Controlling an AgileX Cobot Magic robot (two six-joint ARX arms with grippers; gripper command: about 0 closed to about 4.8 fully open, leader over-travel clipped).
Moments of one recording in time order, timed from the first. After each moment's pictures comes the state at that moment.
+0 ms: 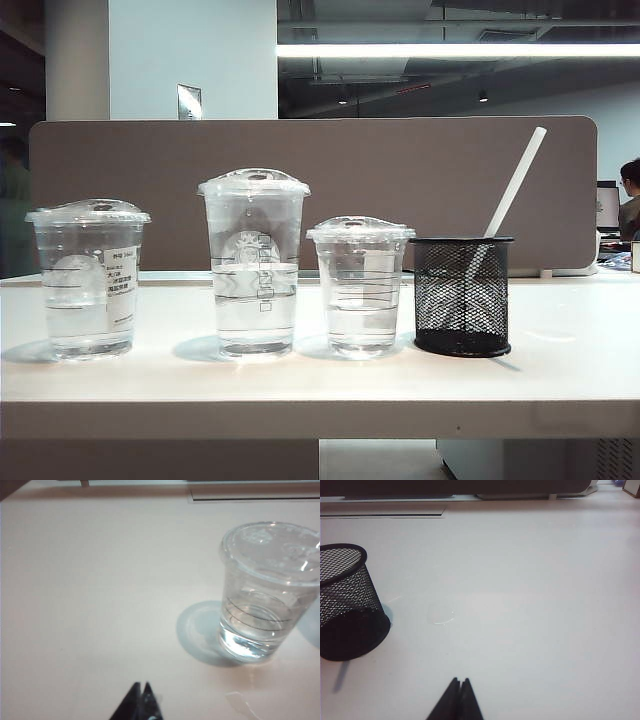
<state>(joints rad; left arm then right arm) 0.08 0.07 0.13 -0.33 0.08 0.05 0.05 0.00 0.01 -0.19 0.02 0.01</state>
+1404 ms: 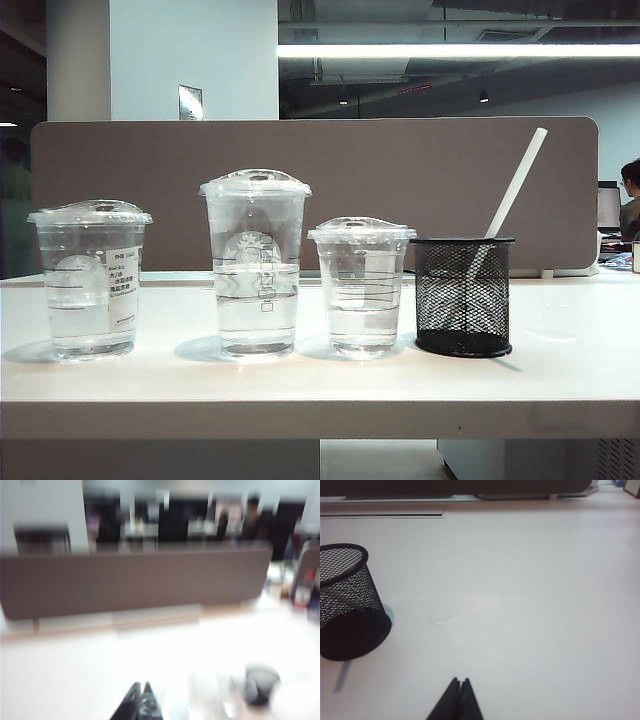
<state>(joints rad) -0.21 0.39 1.53 -1.10 0.09 -0.03 0.05 0.00 0.01 -0.19 0.02 0.01</state>
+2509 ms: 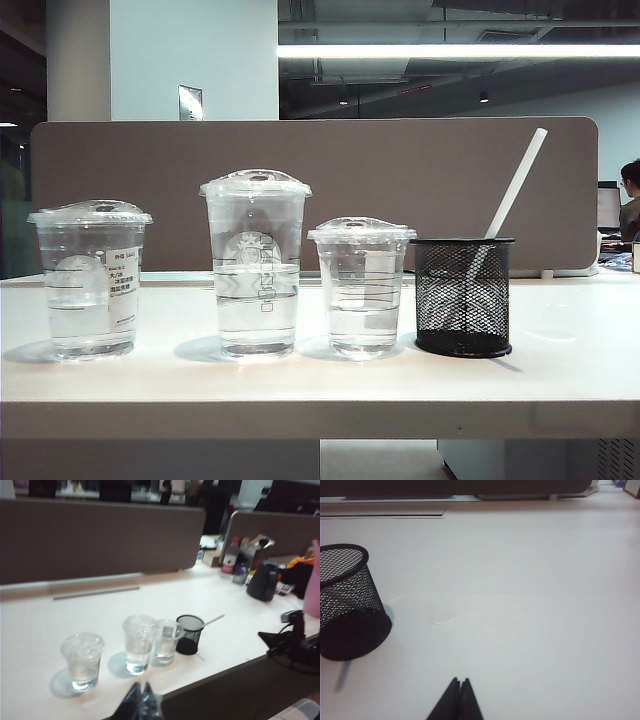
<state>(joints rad) -0.19 0.21 1.61 -1.43 0.34 -0.09 0.05 0.00 0.01 -0.19 0.02 0.01</state>
